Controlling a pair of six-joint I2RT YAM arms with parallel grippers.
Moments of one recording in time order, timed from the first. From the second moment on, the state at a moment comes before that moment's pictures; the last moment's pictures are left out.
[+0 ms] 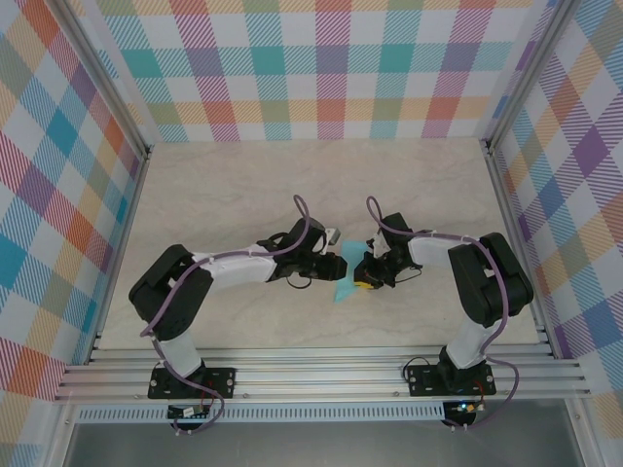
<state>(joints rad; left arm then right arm) -0.78 1.73 0.99 -0.09 0.36 -0.61 0.39 1.73 0.83 -0.42 -0.64 0.58</state>
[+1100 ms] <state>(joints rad) -0.84 1.89 1.03 -0.14 0.48 -0.61 0.39 1.76 0.86 -0.45 -0.64 0.58</state>
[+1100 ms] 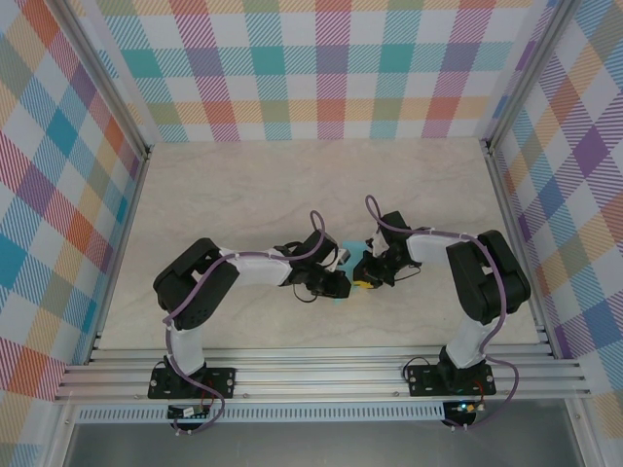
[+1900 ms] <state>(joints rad) -0.85 1.81 0.89 -0.08 0.42 -0.57 0.41 1.78 0.88 -0.48 -0.65 0.57</state>
